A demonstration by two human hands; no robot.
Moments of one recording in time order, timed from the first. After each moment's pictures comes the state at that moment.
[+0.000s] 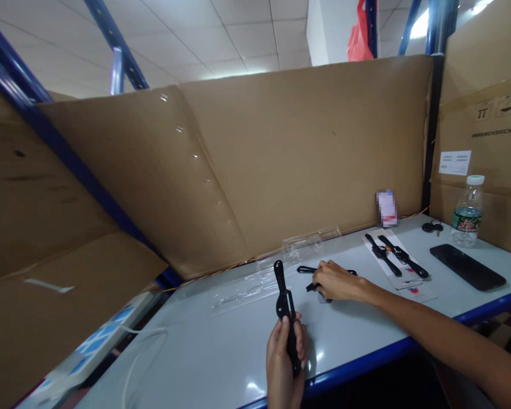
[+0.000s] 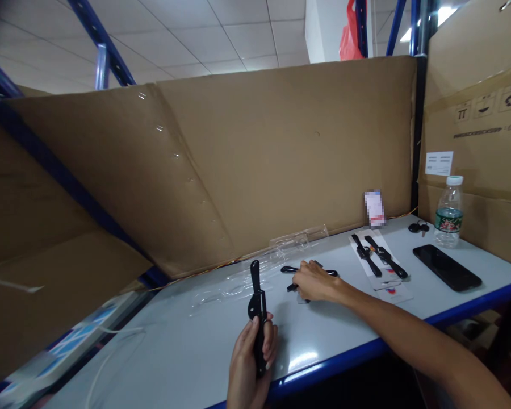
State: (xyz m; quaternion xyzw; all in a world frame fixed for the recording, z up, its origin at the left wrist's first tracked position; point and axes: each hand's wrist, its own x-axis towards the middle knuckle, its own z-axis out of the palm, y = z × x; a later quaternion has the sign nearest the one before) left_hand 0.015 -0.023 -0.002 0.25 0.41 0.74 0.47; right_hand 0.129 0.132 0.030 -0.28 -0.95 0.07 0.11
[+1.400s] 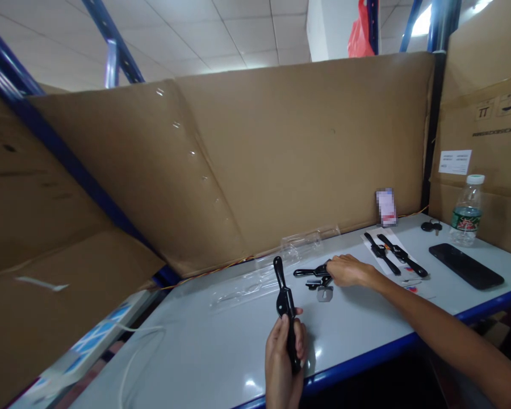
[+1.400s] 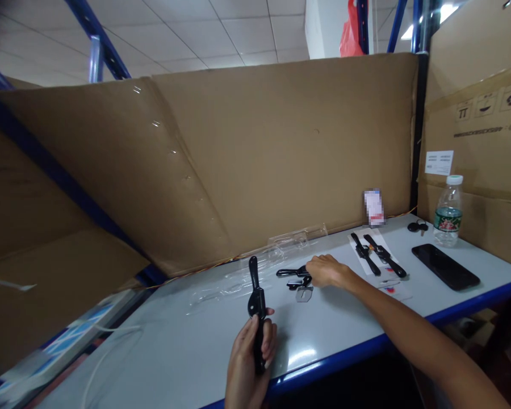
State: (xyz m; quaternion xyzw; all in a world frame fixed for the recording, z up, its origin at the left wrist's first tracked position) left_hand 0.015 -0.025 0.001 0.25 0.41 0.74 0.47; right_hand 0.154 0.142 0.057 -0.38 -0.92 0.04 -0.04
